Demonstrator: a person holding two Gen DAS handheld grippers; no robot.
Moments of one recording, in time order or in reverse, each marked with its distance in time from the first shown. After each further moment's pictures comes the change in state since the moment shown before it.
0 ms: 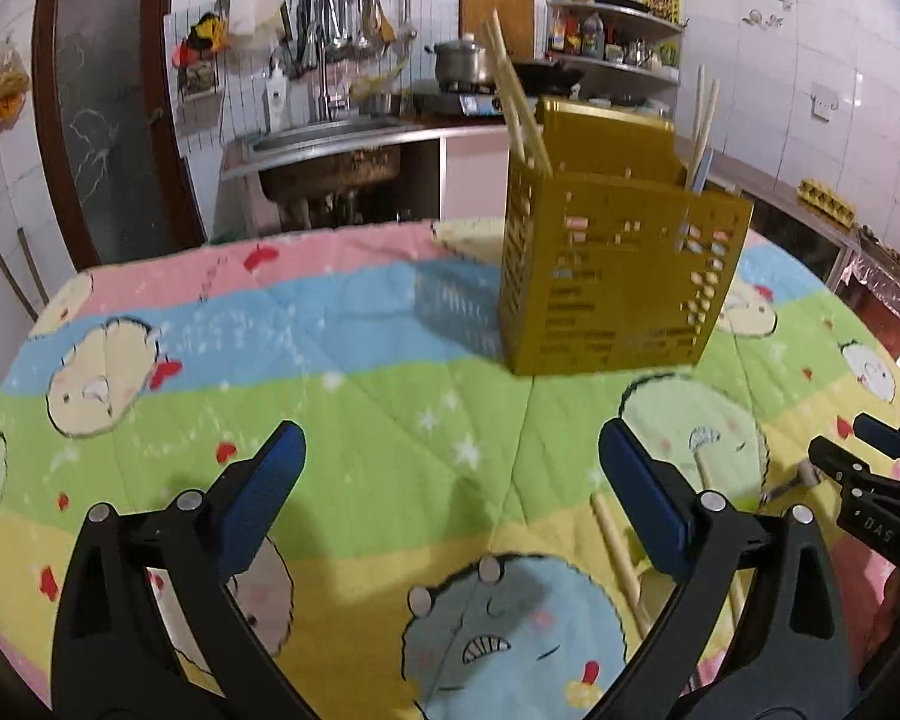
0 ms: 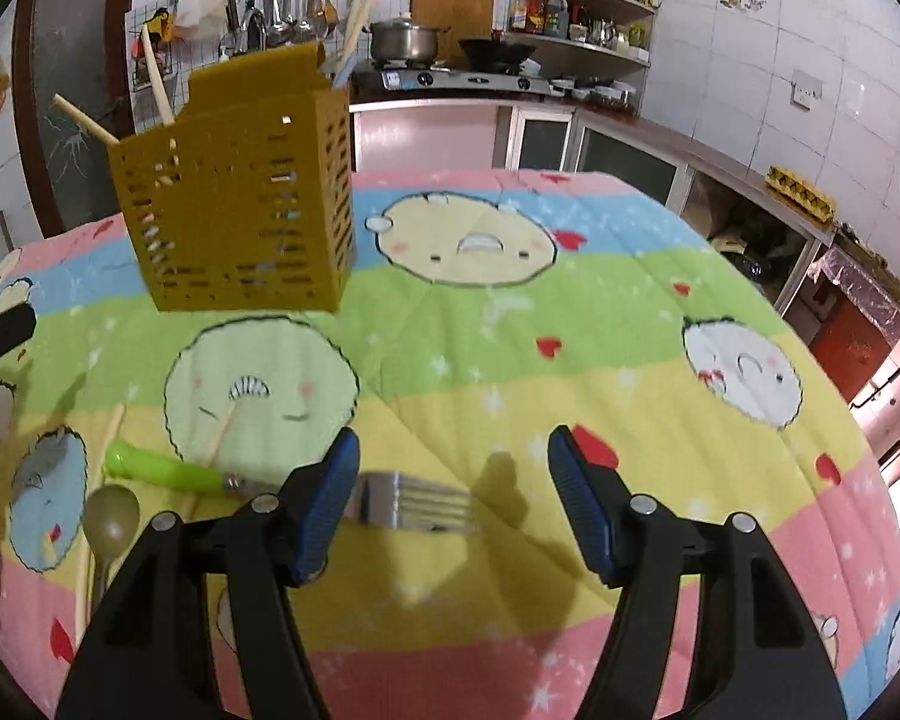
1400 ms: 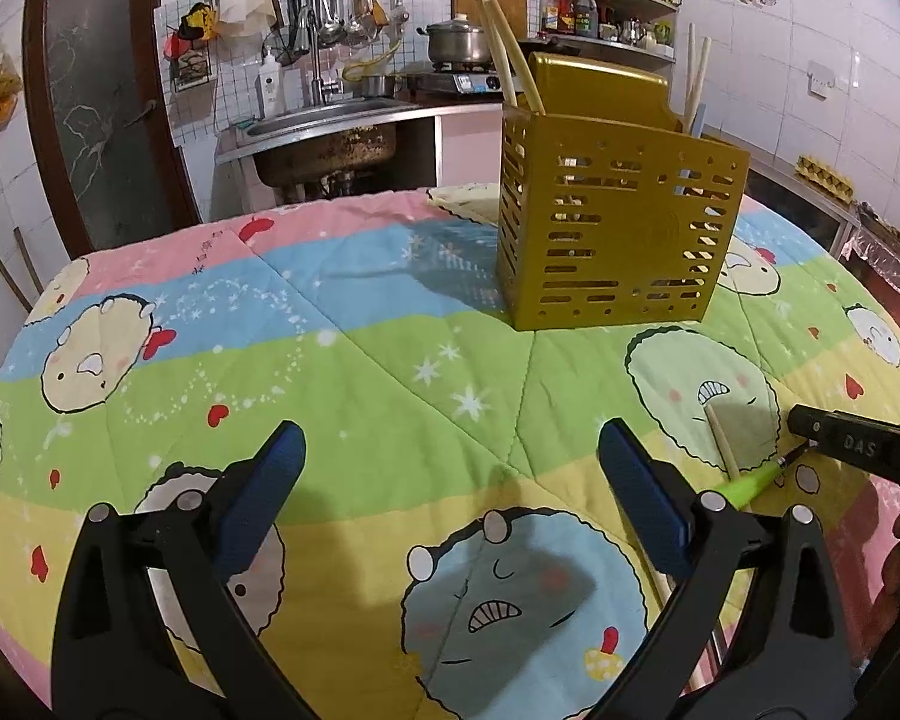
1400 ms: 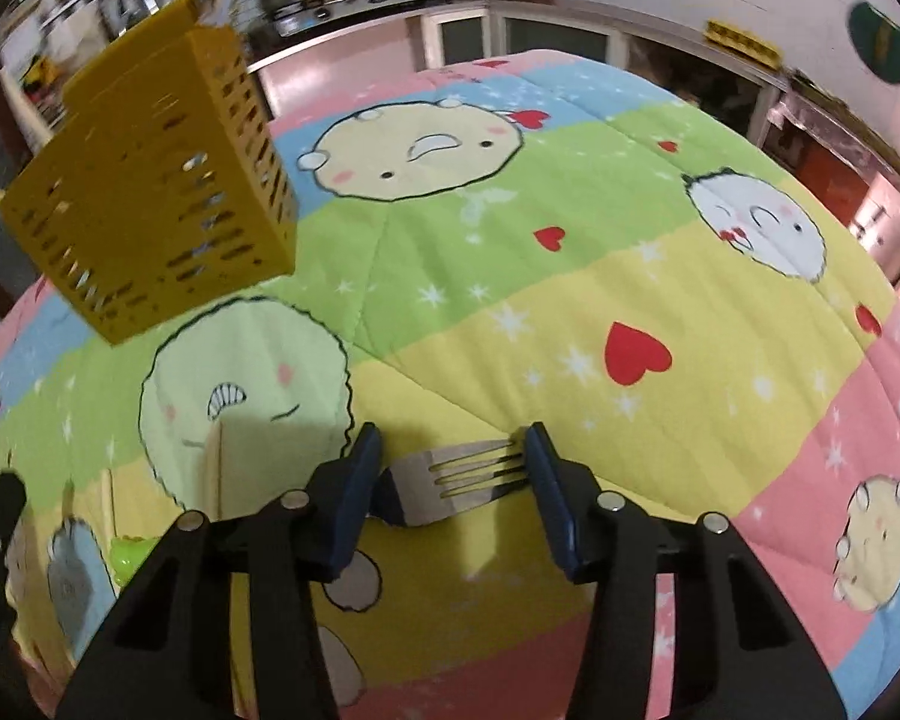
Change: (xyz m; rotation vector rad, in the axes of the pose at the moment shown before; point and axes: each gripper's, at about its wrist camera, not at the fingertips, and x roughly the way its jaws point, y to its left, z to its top) left arm 0.006 -0.007 -0.017 0.023 0.040 -0.001; right arm 0.035 0.006 0.009 0.233 0.233 -0.033
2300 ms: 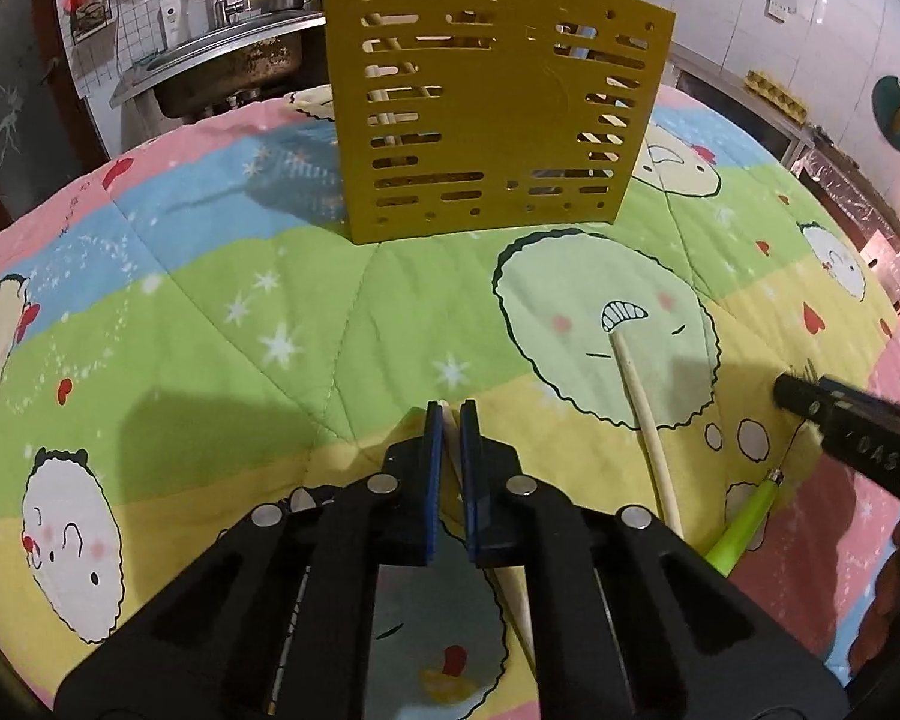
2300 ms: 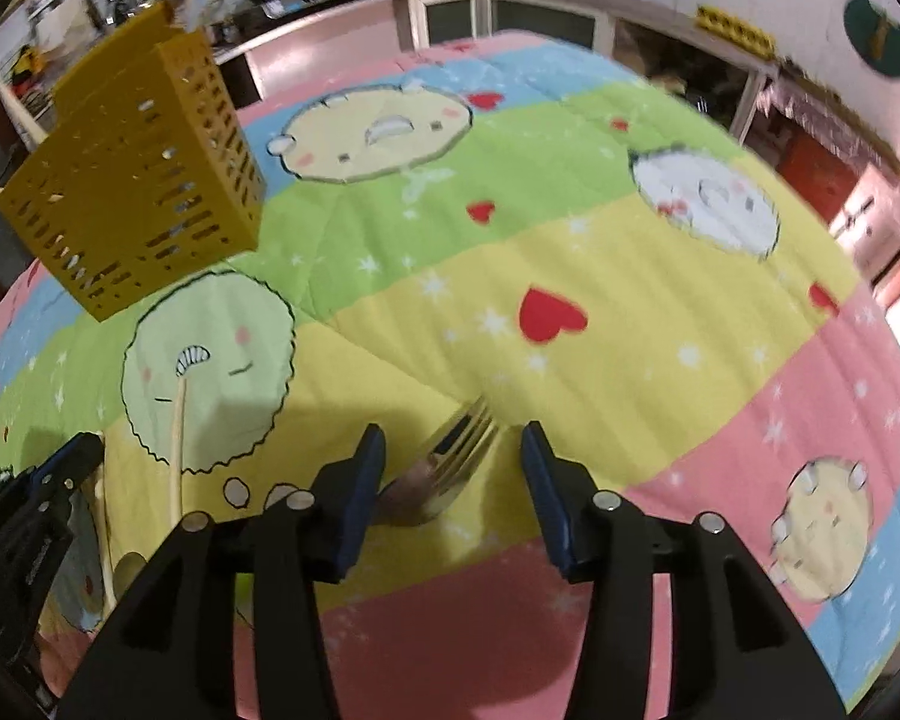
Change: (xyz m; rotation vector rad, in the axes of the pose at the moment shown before) left arm 0.040 -0.058 0.000 0.072 0.243 -0.159; right arm -0.008 -0.024 -0.007 0.074 0.061 -0.037
